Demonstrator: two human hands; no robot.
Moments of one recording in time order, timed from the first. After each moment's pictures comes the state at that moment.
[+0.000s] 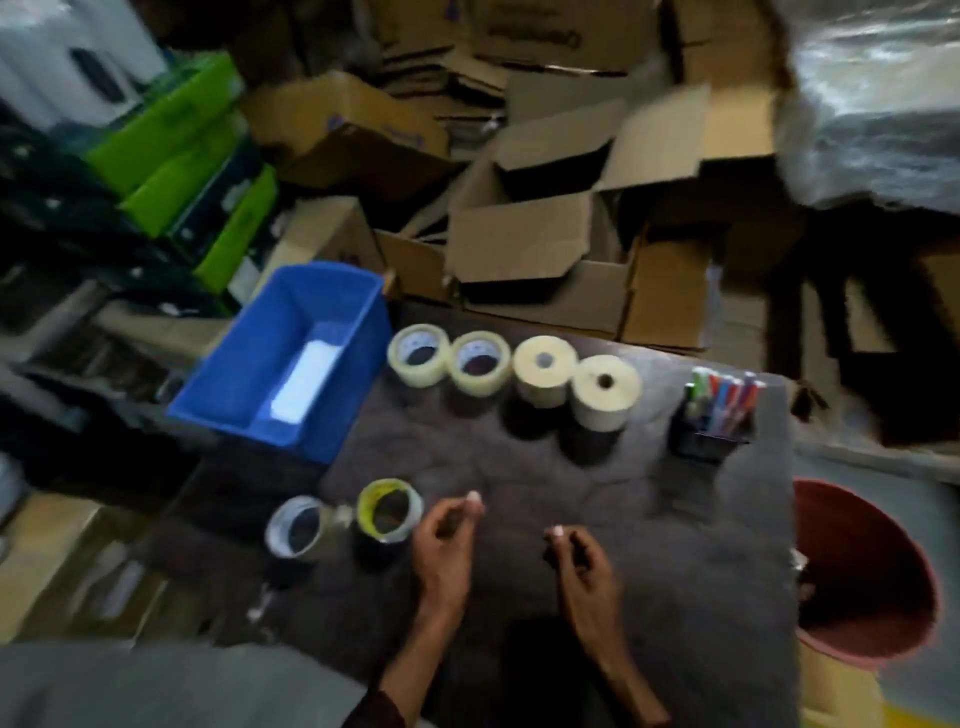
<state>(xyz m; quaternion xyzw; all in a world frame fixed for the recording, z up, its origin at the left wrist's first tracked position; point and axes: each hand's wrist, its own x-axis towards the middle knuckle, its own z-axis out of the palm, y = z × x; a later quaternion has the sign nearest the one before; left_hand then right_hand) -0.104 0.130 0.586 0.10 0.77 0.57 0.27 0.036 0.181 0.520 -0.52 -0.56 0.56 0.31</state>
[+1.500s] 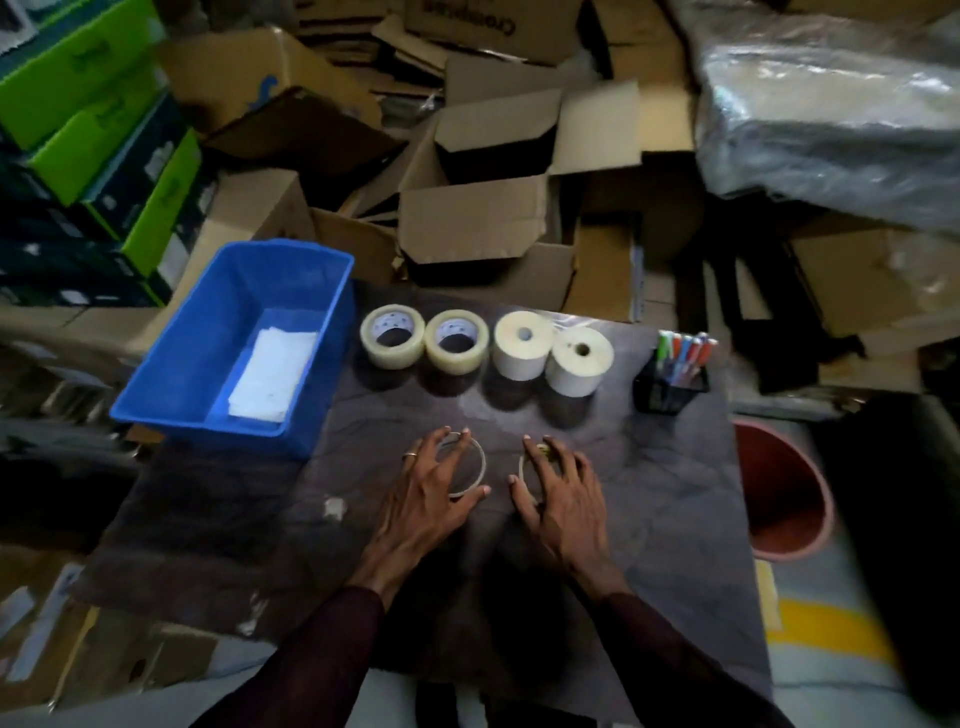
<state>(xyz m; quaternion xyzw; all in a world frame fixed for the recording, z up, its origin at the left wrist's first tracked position) -0.212 0.117 0.561 0.61 0.75 0.22 0.13 -0.015 0.179 0.555 -0.53 -0.82 0.14 0.15</state>
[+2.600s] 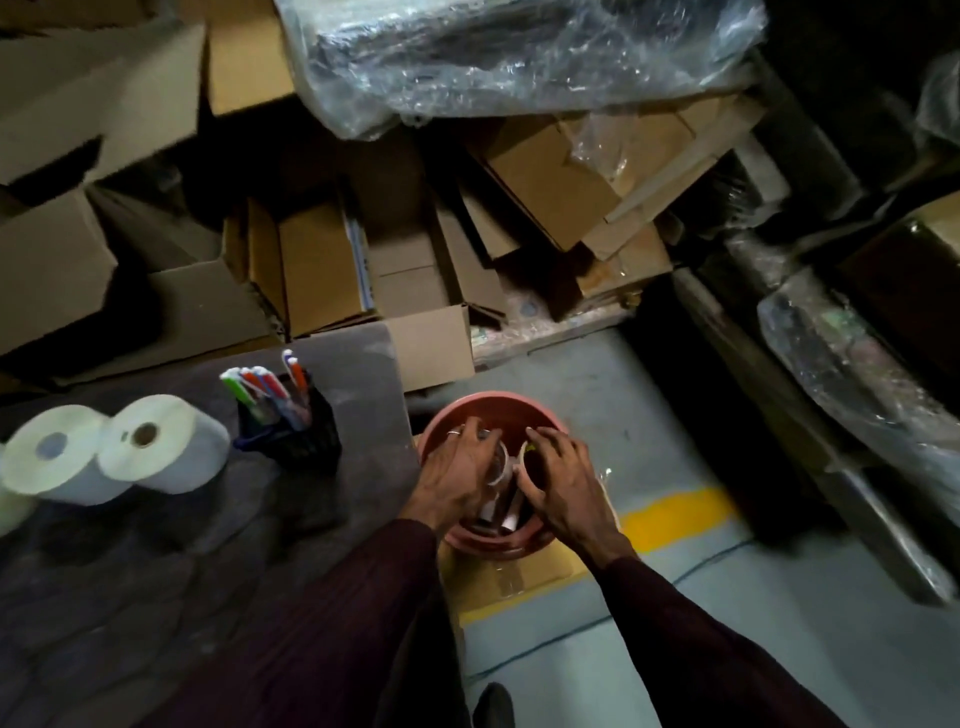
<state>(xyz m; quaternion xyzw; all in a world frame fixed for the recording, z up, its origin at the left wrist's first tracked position) 0.227 0.405 0.483 0.81 0.55 -0.05 0.22 0.406 0.368 0.443 -0.67 -0.69 0.22 0.16</state>
